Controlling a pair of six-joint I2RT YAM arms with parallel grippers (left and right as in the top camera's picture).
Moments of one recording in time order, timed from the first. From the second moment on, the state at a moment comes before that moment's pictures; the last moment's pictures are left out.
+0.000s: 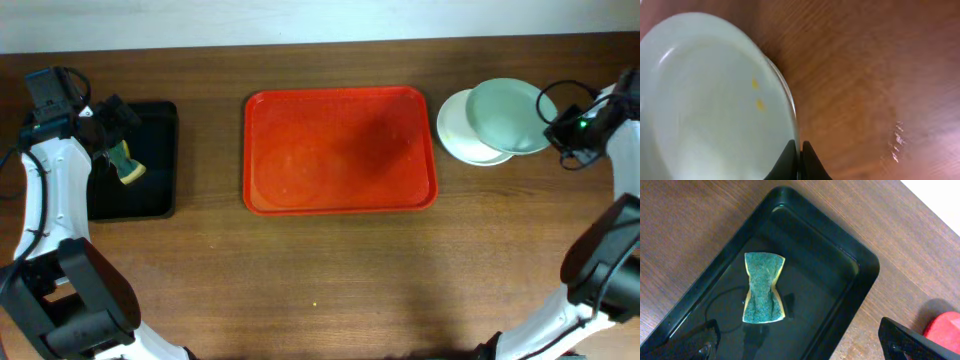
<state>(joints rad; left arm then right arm) 0.34 1.84 1.54 -0.67 0.01 -0.37 -0.50 1.99 1.58 -0.75 -0.26 0.29</state>
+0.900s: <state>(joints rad) 0.34 1.84 1.54 -0.67 0.01 -0.37 -0.09 1.21 1.54 -1.69 -0.17 0.26</state>
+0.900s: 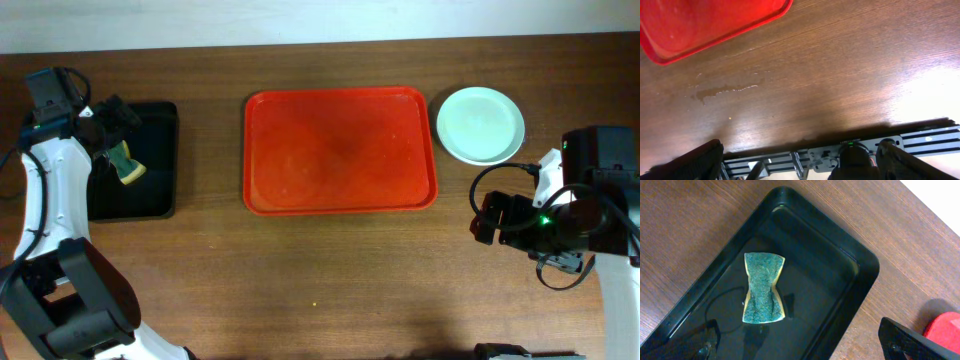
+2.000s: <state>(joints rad) 0.34 1.84 1.54 -0.67 0.01 -0.37 0.01 0.01 0.06 -0.14 -0.07 0.26</state>
